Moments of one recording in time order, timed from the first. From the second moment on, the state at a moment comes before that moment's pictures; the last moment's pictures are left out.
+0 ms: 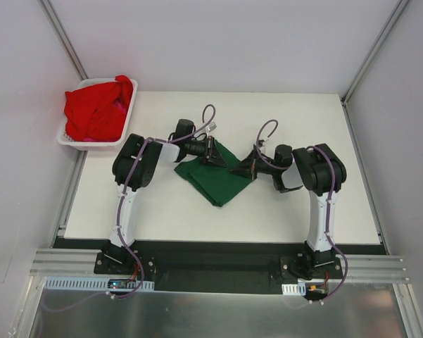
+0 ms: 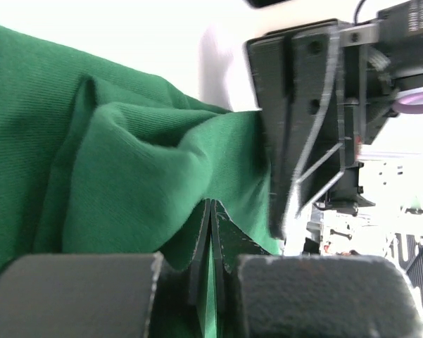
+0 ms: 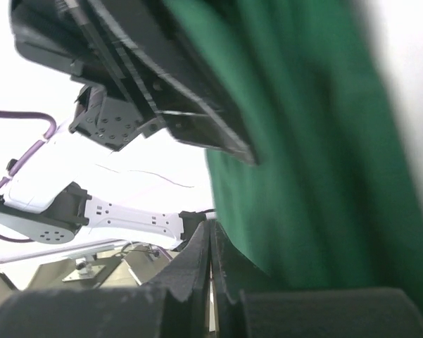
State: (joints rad) left arm -0.39 2.29 1.34 0.35 1.12 -0.75; right arm 0.27 2.19 0.79 1.17 -1.06 1.46
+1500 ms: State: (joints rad) left arm -0.39 2.39 1.59 0.07 1.06 -0.61; right arm 0.57 1.65 0.77 0.06 -0.70 0.59
